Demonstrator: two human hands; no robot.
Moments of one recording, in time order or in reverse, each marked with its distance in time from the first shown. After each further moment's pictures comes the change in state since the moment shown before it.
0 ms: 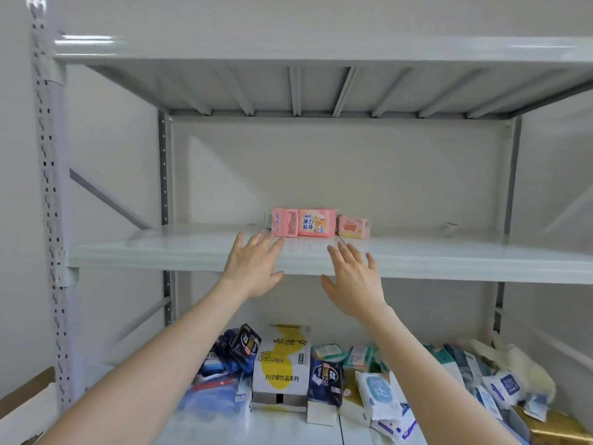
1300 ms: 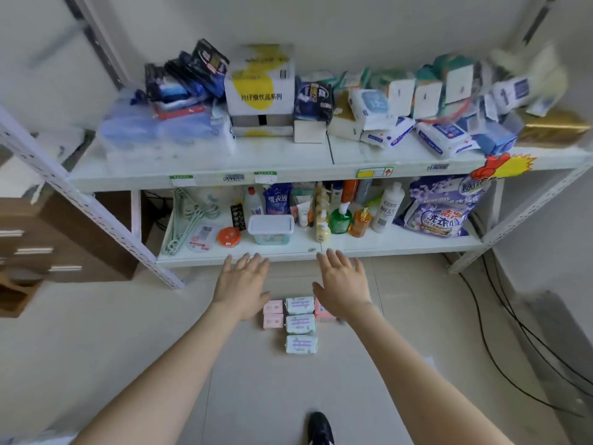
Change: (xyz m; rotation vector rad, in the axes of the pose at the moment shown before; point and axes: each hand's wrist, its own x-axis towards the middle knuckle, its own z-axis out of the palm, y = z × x) left_hand -0.422 0.173 0.255 -0.227 -0.930 0.142; right_hand -0.440 -0.056 0.231 0.114 -0.924 0.178
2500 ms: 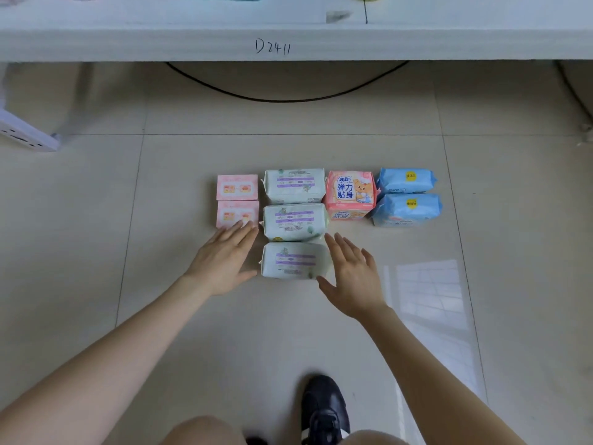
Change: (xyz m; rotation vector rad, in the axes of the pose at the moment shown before) left_hand 0.214 0.046 0.600 -0.157 -0.175 0.193; right_hand 0.118 0.115 0.618 0.171 -0.178 0.028
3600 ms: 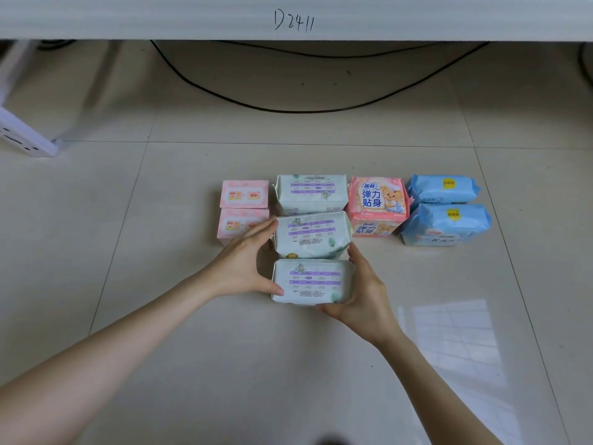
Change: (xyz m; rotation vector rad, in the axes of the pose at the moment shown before) left_hand 0.052 -0.009 0.045 -0.701 0.182 0.017; right_hand 0.039 0.015 0.076 0.720 0.277 -0.106
